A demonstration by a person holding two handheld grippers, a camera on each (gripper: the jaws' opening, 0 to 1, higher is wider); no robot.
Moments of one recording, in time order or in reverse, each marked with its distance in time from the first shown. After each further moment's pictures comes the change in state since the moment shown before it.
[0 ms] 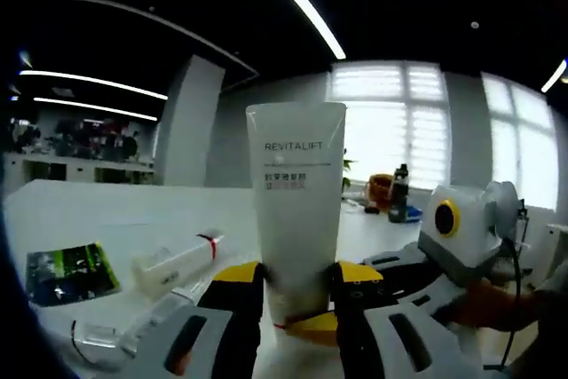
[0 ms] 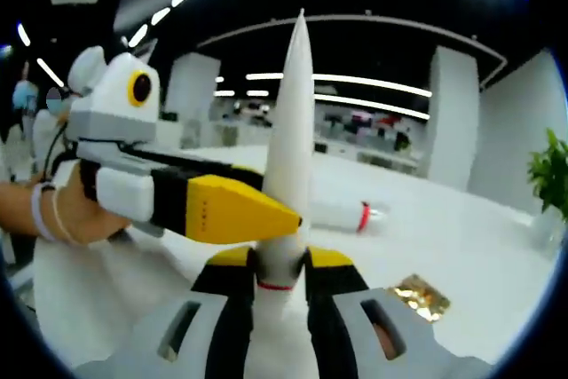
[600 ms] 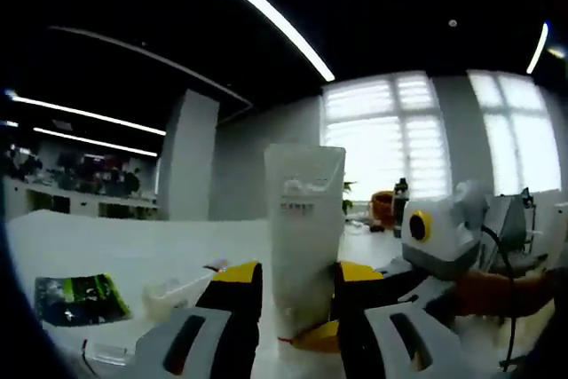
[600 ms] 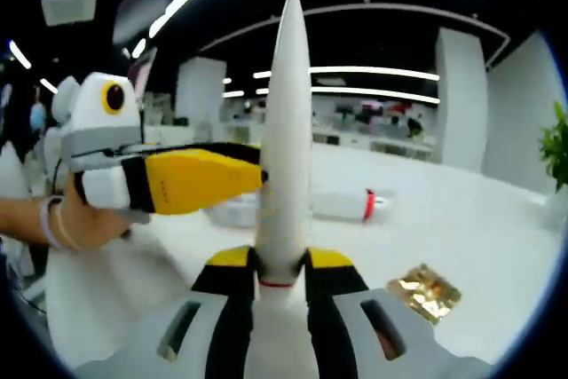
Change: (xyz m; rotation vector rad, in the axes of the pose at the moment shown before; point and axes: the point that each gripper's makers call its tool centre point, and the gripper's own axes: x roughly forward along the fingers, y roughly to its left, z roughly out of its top) left arm -0.017 0.004 0.028 0.070 -0.192 0.047; right arm 0.003 -0.010 -0.009 0.085 0.049 0.071
